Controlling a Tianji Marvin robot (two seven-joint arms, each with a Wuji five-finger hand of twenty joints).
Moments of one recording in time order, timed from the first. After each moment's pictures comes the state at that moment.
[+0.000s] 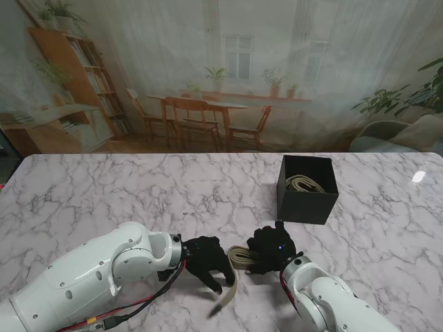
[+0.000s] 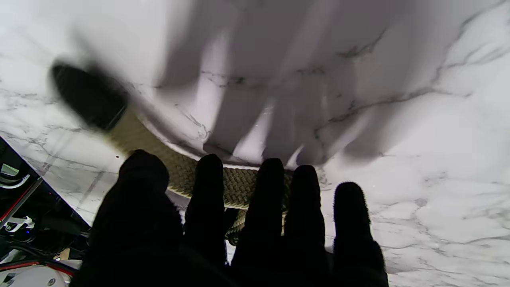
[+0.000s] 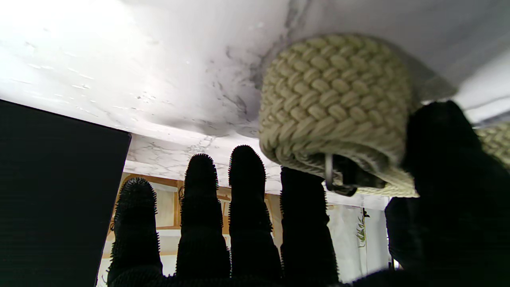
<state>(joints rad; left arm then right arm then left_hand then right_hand) 1.13 -0.96 -0.61 -1.52 0.81 -0.48 -0.41 -1.56 -1.03 0.94 -1.53 -1.20 0.08 -0.12 0.86 -0.13 0.00 -0.01 0.61 -0.04 0.24 0.46 0.65 0.18 0.28 0.42 0.51 0.17 0.27 0.53 0.11 0.20 0.77 0.61 0.37 -0.63 0.79 -0.27 0.76 -0.07 0.95 0.36 0.72 0.12 0.48 0.29 0.63 0.16 0.22 0.24 0.12 0.42 0.88 0.16</state>
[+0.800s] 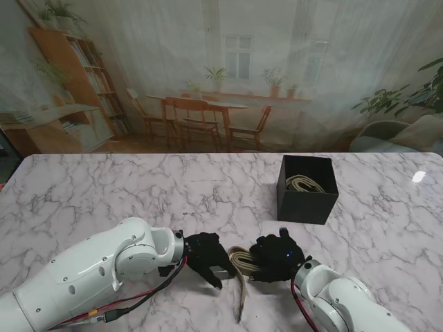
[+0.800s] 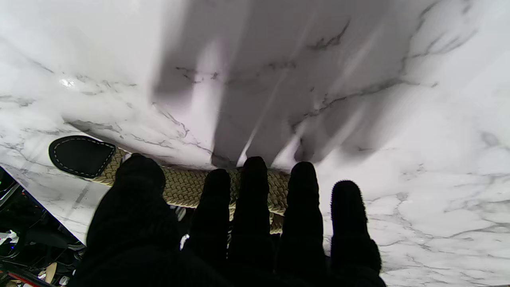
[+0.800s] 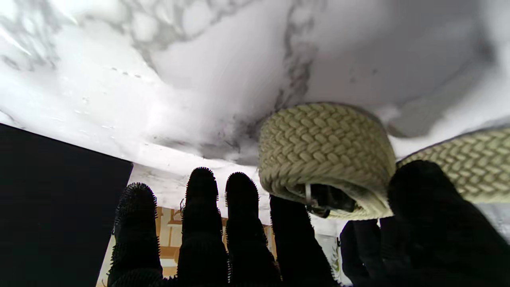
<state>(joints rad) 1.08 -0.96 -0.57 -1.51 0.82 -0.44 -0.43 -1.67 -1.01 1.09 -1.63 -1.27 -0.11 0.04 0.85 -0.11 0.00 -0.01 0.55 0.06 0.15 0.36 0.65 0.05 0.31 0.44 0.54 0.18 0.27 0.55 0.13 0.20 0.77 0.61 0.27 -0.27 0.64 -0.12 0.47 0.12 0.38 0.35 0.46 0.18 0.42 0.25 0.51 0.15 0.22 0.24 0.07 0.41 0.88 0.16</state>
